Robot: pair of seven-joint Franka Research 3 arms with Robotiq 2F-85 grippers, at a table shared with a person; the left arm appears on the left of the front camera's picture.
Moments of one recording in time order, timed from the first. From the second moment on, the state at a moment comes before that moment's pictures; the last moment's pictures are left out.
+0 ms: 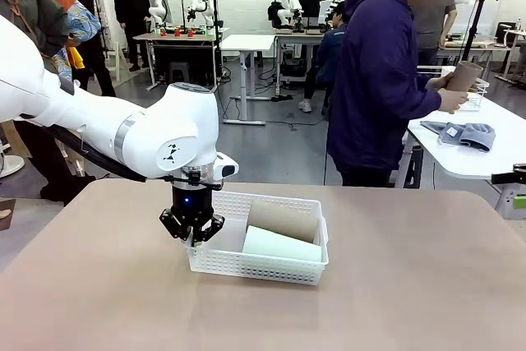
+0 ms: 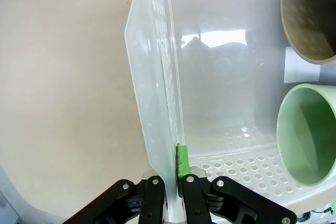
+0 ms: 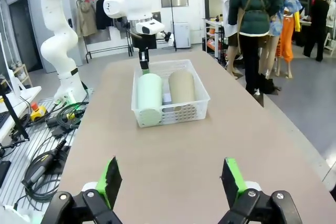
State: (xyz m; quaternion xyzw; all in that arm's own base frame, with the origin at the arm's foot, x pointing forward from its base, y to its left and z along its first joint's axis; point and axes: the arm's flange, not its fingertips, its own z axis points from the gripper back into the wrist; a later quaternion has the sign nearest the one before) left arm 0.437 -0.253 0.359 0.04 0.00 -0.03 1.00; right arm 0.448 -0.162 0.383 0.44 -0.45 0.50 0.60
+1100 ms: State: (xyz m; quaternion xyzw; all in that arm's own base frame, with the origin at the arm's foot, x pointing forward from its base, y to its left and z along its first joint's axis) left arm 0.437 -0.253 0.359 0.04 0.00 -0.03 1.00; right arm 0.448 -0.161 0.380 0.44 -0.44 0.50 0.60
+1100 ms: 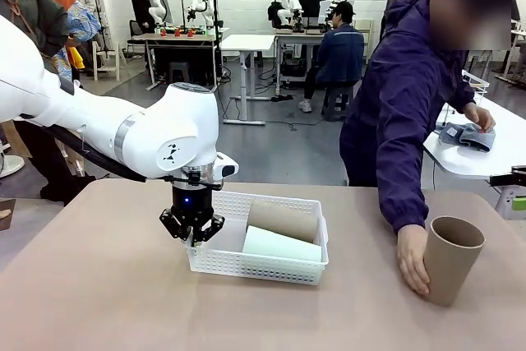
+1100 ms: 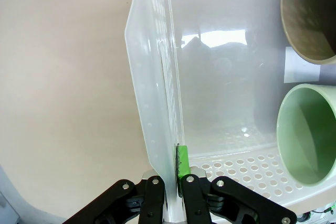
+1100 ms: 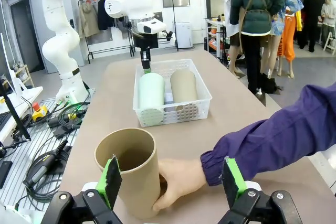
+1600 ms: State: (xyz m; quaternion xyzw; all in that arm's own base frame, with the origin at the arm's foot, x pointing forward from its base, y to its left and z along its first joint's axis) left arm 0.437 -0.253 0.359 0.04 0.00 -0.03 1.00; right arm 0.447 -0.160 0.377 0.44 -0.44 0.49 0.60
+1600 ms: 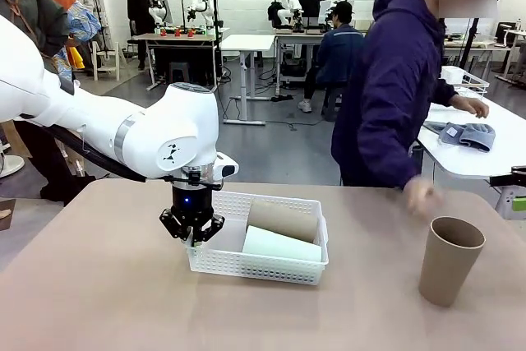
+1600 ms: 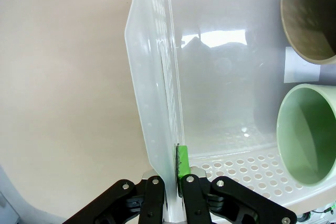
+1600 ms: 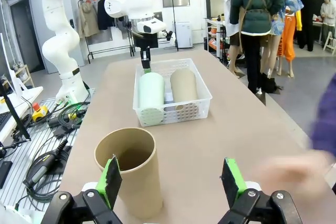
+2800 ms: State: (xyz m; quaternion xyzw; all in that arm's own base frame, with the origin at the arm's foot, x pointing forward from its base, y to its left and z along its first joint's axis) left arm 0.437 -0.253 0.359 0.04 0.00 -0.03 1.00; right arm 0.359 -0.116 0.288 0.45 -0.39 0.55 0.58
